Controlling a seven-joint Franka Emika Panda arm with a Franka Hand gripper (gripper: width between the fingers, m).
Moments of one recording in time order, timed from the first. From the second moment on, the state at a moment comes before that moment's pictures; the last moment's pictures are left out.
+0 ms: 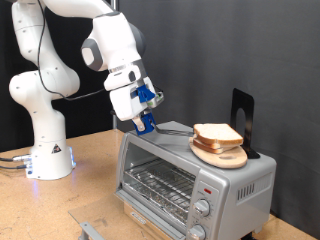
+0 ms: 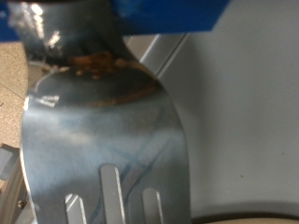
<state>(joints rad) 0.27 -0.34 -0.11 -2.58 0.22 2.59 0.16</state>
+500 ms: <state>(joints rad) 0.27 -0.34 -0.11 -2.57 0.23 2.59 0.16</state>
